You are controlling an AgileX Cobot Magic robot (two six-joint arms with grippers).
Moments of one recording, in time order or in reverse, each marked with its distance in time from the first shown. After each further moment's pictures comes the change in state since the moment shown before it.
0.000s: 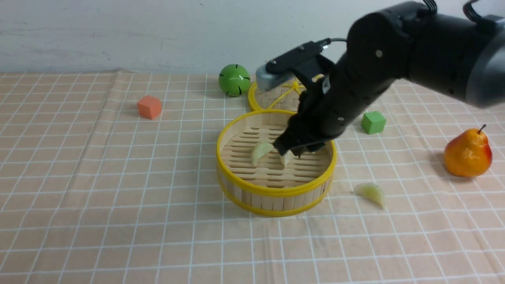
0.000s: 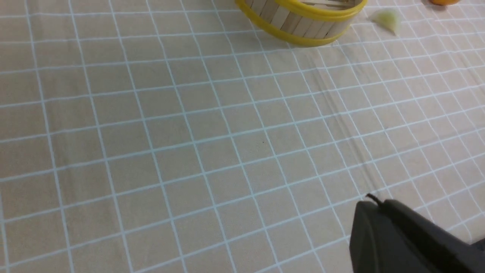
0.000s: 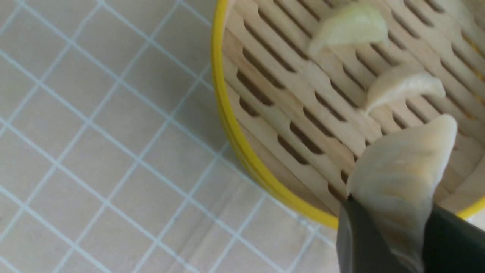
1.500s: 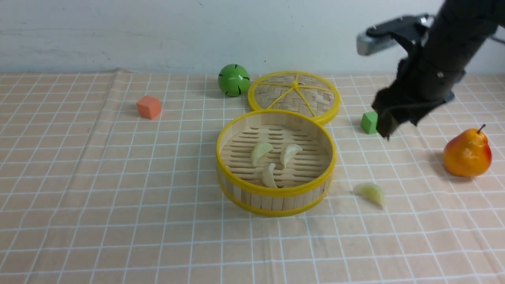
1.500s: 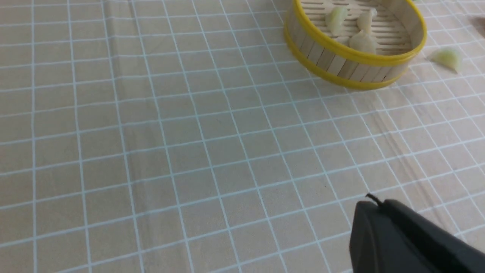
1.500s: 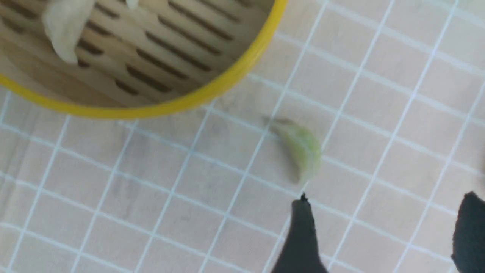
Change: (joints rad) right arm -0.373 0.010 -0.061 0.066 0.296 -0.176; left arm 0.000 0.000 0.031 0.171 -0.064 0.023
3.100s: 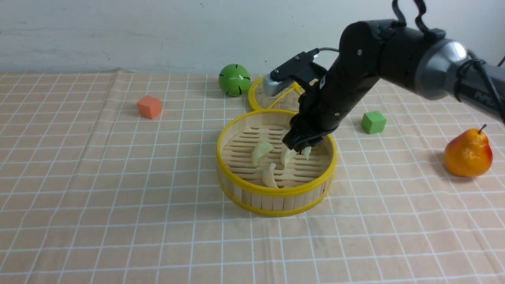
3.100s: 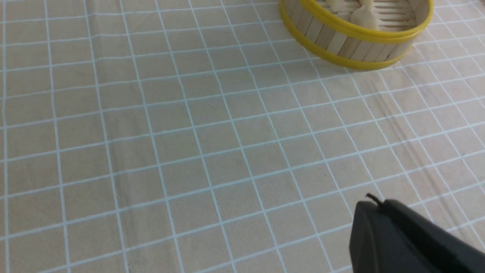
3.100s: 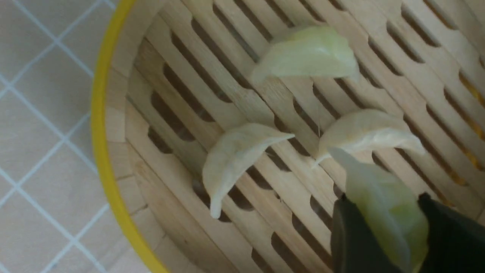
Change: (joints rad) right arm 0.233 0.235 -0.102 0.023 -0.298 -0.094; left arm 0.000 0.004 0.098 -0.023 -0.086 0.000
